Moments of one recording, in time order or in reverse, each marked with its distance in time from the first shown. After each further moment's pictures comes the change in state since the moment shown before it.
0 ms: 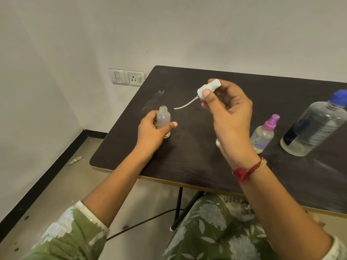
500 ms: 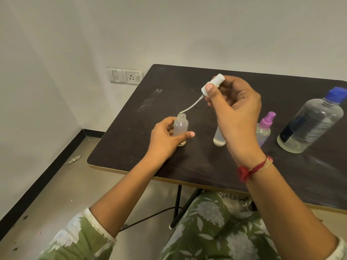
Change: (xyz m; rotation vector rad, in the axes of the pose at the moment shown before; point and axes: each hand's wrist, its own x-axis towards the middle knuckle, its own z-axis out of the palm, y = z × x) left_hand -0.031 0.013 0.026 -0.081 -0.151 0.049; right_hand 0.002 -0.009 -0.011 -0.196 0.054 -0.099
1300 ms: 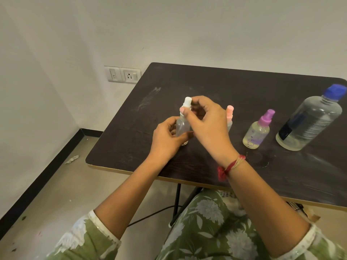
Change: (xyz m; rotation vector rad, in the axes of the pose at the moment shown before) left_hand -0.005 -0.003 0.006 -0.017 -0.045 0.073; right_hand -0.013 0.038 0.021 -0.328 -0.246 -0.004
